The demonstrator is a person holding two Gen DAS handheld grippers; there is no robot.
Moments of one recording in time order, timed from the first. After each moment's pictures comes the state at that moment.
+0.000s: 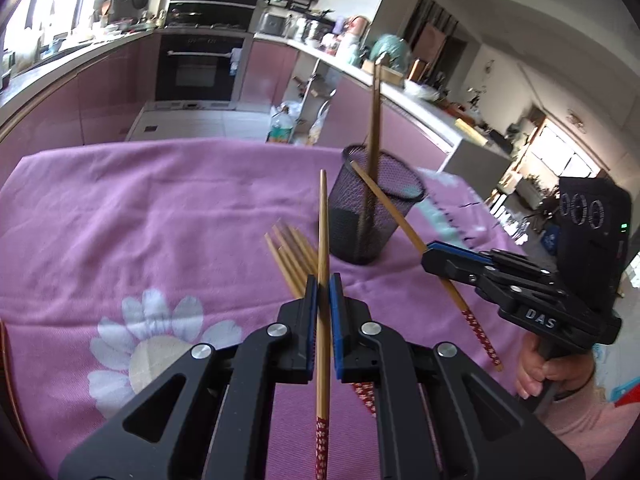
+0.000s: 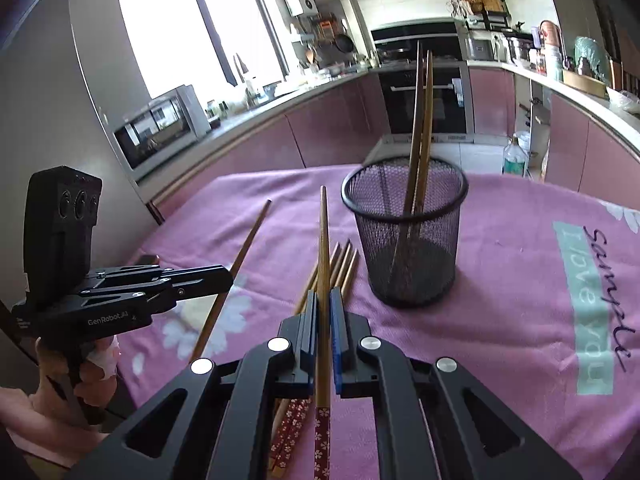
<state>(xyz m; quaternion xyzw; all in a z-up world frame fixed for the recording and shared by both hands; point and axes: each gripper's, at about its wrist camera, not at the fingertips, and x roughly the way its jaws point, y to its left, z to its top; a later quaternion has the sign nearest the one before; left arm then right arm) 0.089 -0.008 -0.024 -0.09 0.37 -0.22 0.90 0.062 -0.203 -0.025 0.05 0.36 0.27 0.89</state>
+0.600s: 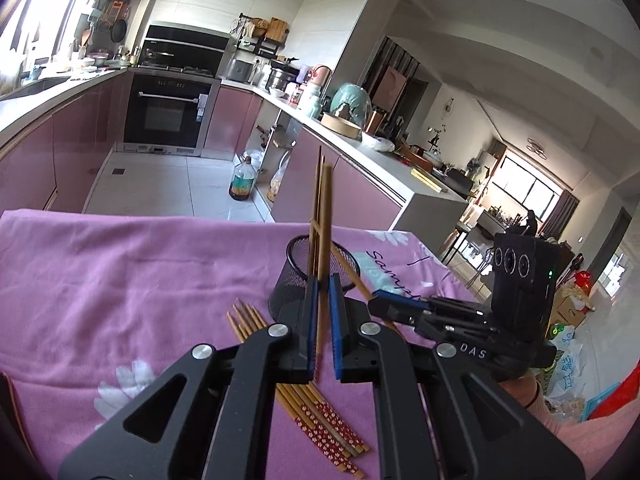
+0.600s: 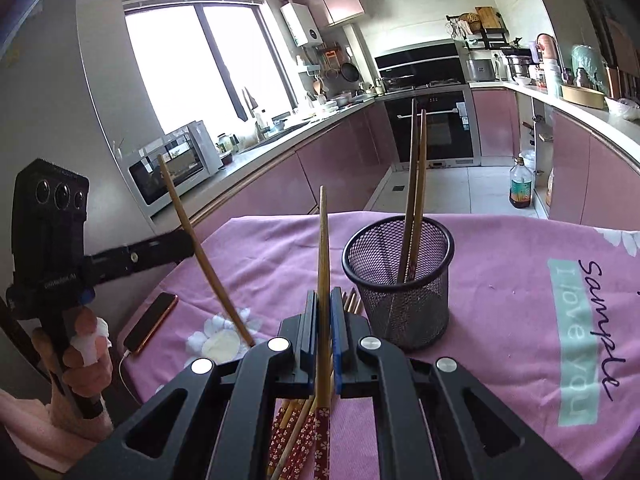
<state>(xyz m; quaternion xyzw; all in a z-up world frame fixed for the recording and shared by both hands) 0.077 -0.004 0.050 -0.12 0.28 -0.28 0.91 0.071 -0.227 0.005 0.08 0.31 0.29 0.90</state>
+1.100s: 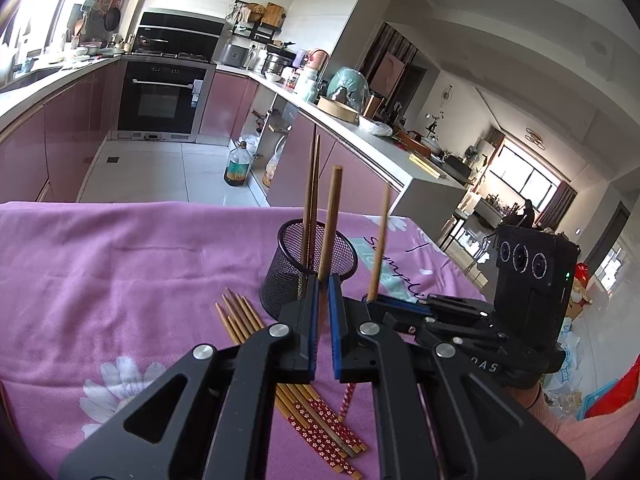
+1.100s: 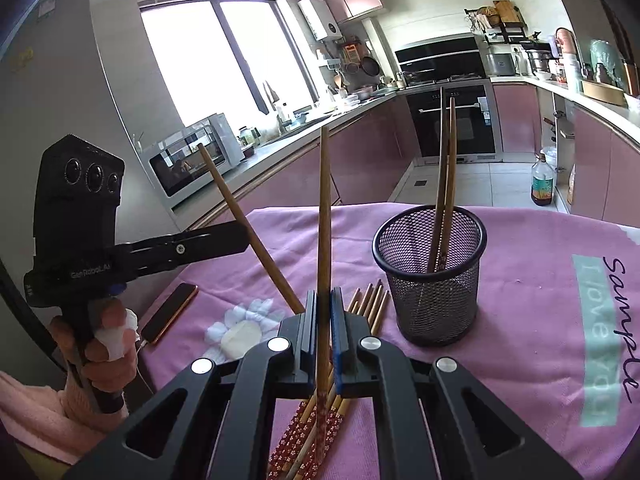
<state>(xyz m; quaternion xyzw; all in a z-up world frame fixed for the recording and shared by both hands) 0.085 -0.015 0.042 -0.11 0.31 -0.29 0.90 0.065 -0.217 0.002 0.08 0.31 0.33 0.89</state>
